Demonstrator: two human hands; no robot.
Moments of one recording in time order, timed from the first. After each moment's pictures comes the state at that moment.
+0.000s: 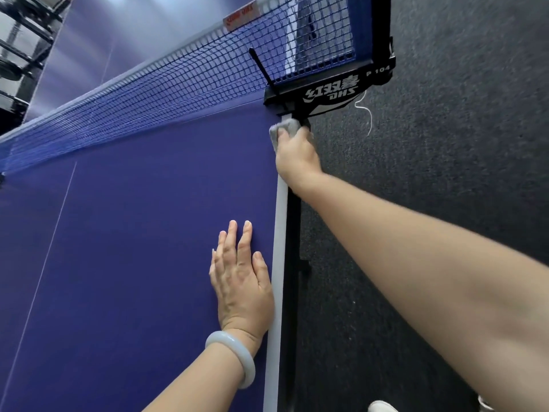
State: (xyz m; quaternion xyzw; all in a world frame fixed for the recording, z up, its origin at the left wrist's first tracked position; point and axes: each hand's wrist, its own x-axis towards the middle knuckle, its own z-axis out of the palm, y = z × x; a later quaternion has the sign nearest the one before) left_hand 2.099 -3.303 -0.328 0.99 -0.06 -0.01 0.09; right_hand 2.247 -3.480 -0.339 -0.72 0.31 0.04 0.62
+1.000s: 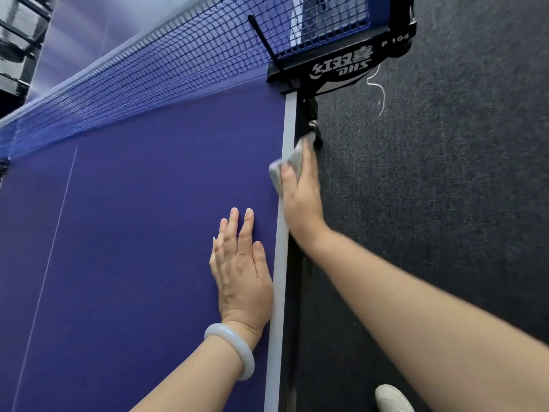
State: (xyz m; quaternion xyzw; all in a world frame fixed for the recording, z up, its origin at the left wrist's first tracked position) left_hand 2.099 -3.302 -0.326 0.99 -0.07 -0.01 0.11; right_hand 2.171 -3.426 -0.367 -0.61 0.24 -0.11 0.75
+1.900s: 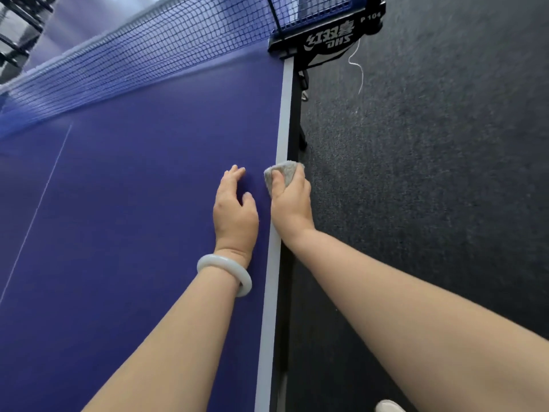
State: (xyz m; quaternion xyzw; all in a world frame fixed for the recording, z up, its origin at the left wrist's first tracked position) left_hand 2.072 -3.276 -0.309 0.94 -0.06 -0.01 0.35; right_hand 2.063 -3.361 -0.352 -0.65 0.30 -0.03 0.70
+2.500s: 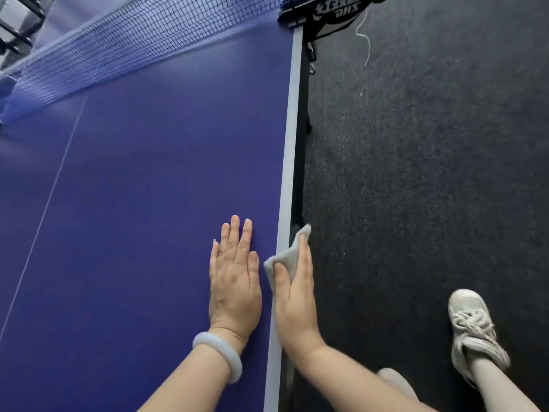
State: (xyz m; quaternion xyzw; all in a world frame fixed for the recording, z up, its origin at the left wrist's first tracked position) left_hand 1.933 -3.174 -0.323 0.97 -0.16 -0.04 0.15; right_hand 1.873 -3.249 -0.357 -0.61 0.24 -0.11 0.75
